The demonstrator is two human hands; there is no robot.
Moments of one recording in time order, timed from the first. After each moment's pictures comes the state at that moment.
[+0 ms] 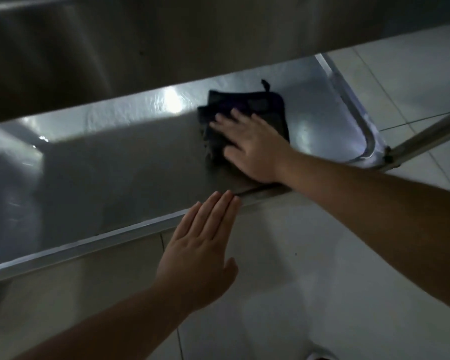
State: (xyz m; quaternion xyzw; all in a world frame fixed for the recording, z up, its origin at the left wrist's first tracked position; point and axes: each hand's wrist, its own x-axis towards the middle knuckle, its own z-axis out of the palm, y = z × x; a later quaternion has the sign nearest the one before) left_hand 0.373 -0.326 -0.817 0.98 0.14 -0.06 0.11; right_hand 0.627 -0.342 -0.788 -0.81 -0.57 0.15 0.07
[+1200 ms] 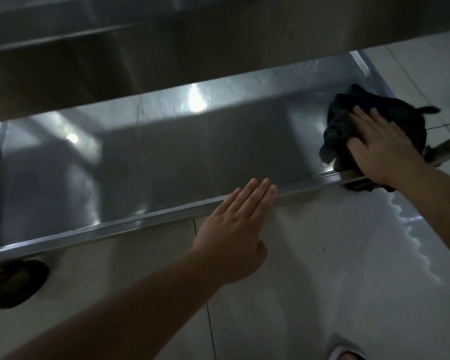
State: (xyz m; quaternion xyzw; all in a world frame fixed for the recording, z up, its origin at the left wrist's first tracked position) left_hand 0.367 -0.315 -0.805 0.98 0.09 -0.05 0.15; right_hand 0.683 -0.456 -0.783 -0.92 -0.36 0.14 0.02
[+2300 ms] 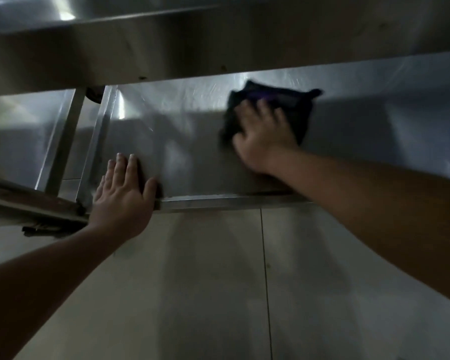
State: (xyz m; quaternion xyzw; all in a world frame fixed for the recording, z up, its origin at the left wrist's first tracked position) left_hand 0.136 -0.108 -0.814 0.82 0.56 0.01 0.11; right_hand 0.441 -0.178 -0.788 -0.82 -0.55 0.14 0.02
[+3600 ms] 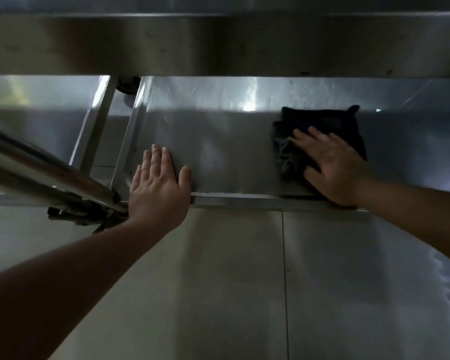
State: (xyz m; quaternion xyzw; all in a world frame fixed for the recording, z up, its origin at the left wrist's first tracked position) left_hand 0.137 -0.111 -0.816 0.81 0.56 0.03 0.13; right_hand 0.475 -0.252 -0.794 -0.74 -0.66 0.14 0.02
